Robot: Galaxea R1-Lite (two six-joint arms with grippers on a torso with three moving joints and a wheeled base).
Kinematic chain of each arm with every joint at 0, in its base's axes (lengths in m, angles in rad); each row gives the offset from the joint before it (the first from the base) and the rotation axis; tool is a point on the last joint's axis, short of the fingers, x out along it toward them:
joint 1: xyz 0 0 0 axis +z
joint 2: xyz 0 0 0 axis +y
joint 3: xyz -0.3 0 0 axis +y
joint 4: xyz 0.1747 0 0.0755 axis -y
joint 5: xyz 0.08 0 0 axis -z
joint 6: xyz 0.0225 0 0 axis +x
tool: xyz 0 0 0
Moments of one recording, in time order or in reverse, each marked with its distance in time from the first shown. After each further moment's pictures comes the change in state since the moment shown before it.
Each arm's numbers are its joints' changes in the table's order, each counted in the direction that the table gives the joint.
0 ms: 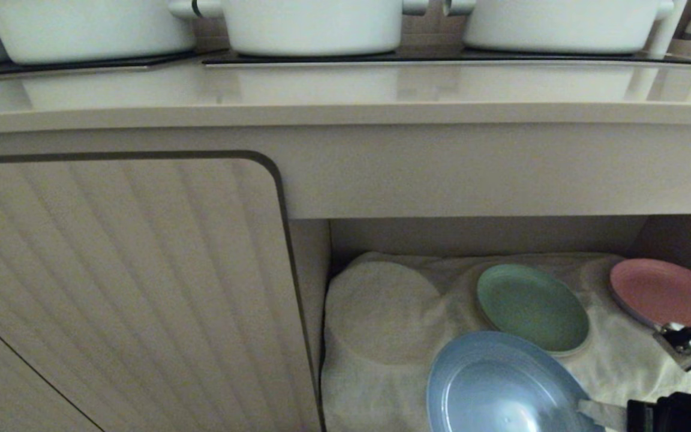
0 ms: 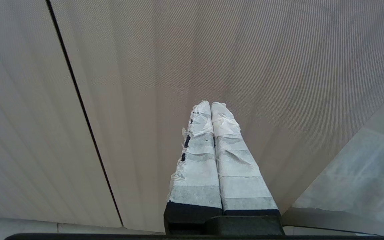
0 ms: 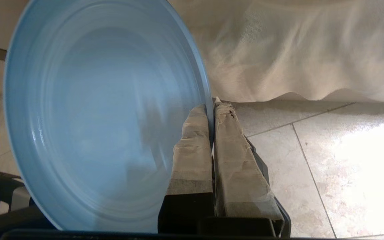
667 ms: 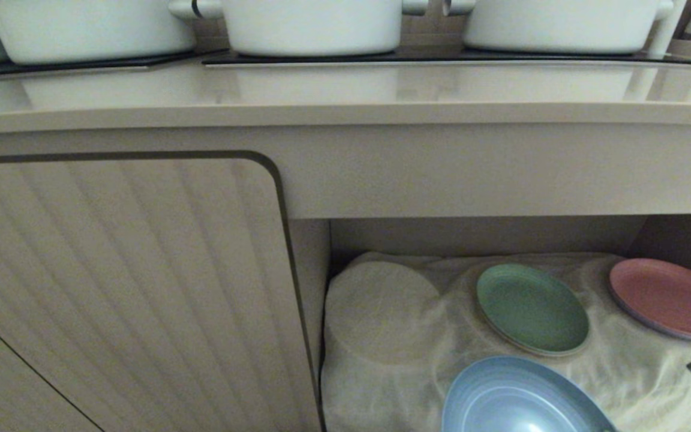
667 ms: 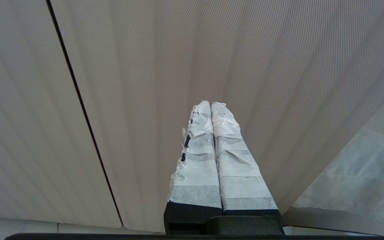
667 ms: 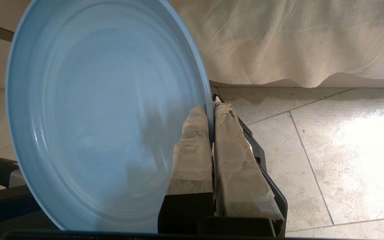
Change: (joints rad) left arm 0.000 0.000 0.000 0.000 0.000 0.000; right arm 0.000 -0.164 0.057 -0.111 0.001 0.002
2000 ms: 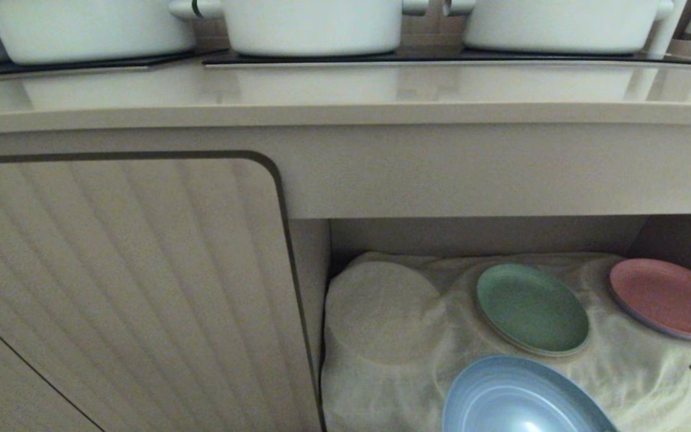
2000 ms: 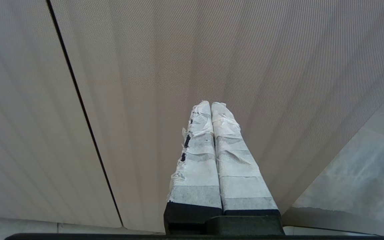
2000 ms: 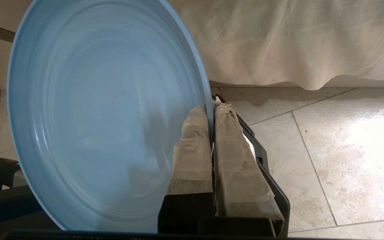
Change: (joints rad) left arm 0.000 0.000 0.000 0.000 0.000 0.000; right arm 0.000 -0.007 0.002 0.000 -0.004 0.009
